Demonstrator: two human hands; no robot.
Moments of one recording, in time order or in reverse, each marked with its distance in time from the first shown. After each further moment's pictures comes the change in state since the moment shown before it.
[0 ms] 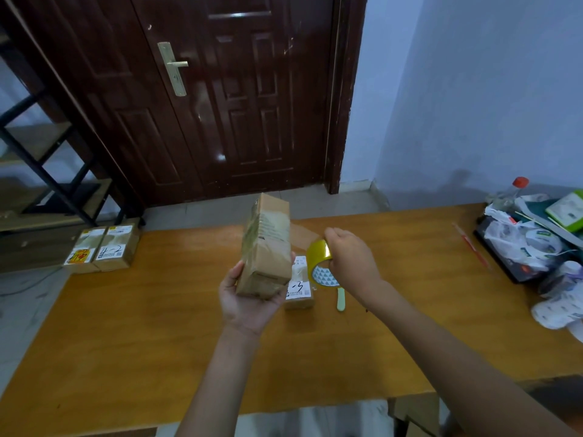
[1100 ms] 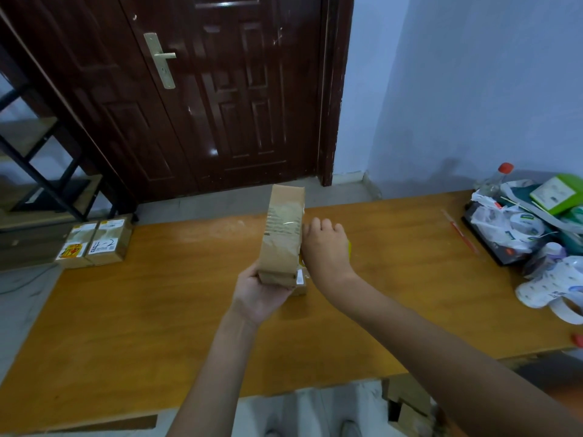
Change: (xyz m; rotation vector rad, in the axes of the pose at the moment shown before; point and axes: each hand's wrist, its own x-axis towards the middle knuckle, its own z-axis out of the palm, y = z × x) left_hand 0.013 -0.027 -0.005 0.262 0.169 -0.028; right_hand -0.009 -0.042 -0.008 -0.299 -0.122 0.051
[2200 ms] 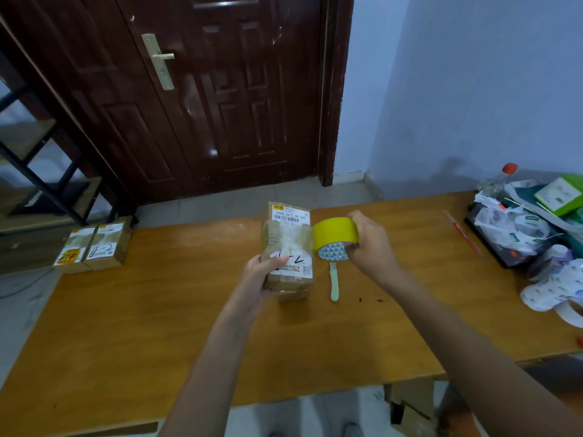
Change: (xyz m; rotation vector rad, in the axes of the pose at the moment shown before) left_hand 0.011 0.019 0.004 0.711 0.135 0.086; right_hand 0.000 0.084 0.019 0.682 0.168 0.101
